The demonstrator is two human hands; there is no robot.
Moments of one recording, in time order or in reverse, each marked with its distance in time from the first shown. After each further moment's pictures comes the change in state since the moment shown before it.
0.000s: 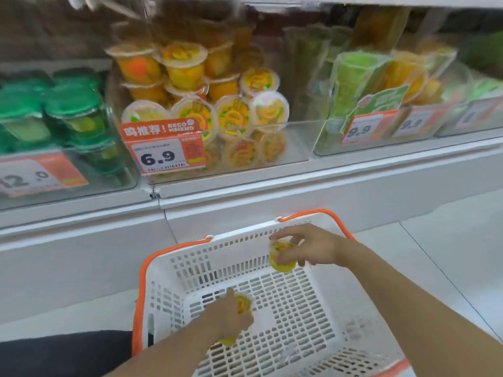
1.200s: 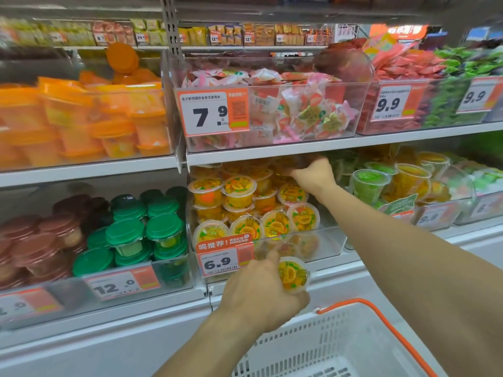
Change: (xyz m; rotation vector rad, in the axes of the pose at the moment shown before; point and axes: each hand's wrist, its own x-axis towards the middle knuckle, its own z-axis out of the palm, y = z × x) left_hand -0.205 0.109 -0.209 0.122 0.813 0.350; right_hand 0.076 -0.223 -0.165 0.331 0.949 -0.491
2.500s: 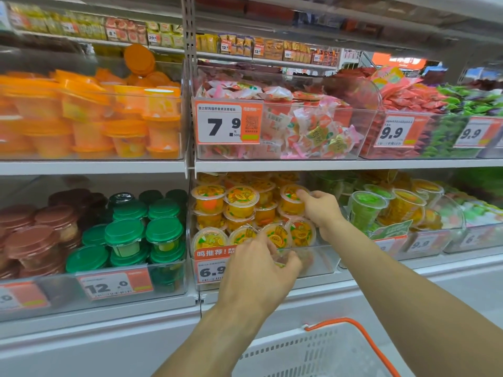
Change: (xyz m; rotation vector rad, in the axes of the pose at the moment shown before) left_hand 0.008 0.018 -0.032 -0.325 0.296 -0.079; right_hand -0.035 0.010 -0.006 0.050 -0.007 0.274
